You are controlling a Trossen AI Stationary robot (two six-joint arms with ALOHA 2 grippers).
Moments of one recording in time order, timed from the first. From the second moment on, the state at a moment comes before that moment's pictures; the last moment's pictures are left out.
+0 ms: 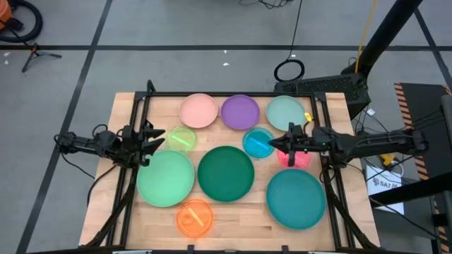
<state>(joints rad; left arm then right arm) -0.19 0.02 0.06 0.37 -0.32 -0.07 -0.04 0.71 0.29 0.26 0.05 0.35</state>
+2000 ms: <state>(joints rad) -0.19 0.01 0.25 0.22 -0.32 0.57 0.16 1.66 1.22 -1.01 0.00 1.57</state>
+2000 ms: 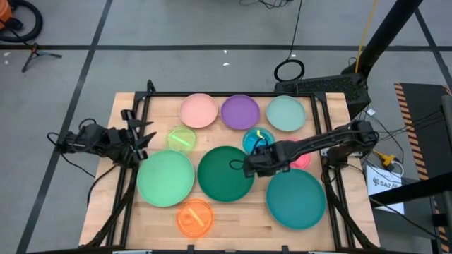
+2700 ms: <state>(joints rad) -0.19 0.01 0.25 0.43 -0.32 0.76 0.09 1.68 1.22 -0.55 0.24 0.99</state>
